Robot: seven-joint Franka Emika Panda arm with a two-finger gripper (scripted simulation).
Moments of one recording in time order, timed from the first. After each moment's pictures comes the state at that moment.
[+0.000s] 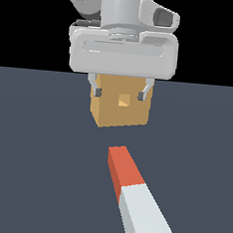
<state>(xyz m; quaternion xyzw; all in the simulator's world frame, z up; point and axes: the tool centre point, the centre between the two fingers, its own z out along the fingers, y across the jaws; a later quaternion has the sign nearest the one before) 0.002 -0.027 0.160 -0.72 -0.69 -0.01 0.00</state>
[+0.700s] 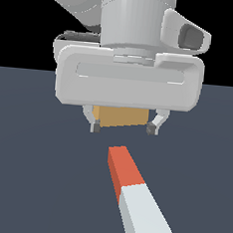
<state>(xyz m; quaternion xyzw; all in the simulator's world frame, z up) 0.015 -0.107 0.118 -0.67 -0.74 0.00 0.00</state>
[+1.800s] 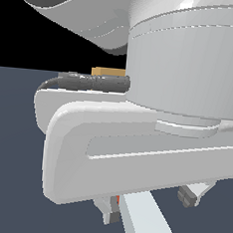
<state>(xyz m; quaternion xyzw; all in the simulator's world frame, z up) 0.048 -0.196 0.069 -0.61 -0.79 0.00 0.00</state>
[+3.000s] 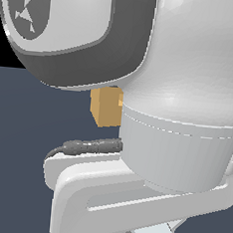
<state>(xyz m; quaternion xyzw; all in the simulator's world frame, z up) 0.048 -0.194 0.020 -0.61 -0.79 0.00 0.00</state>
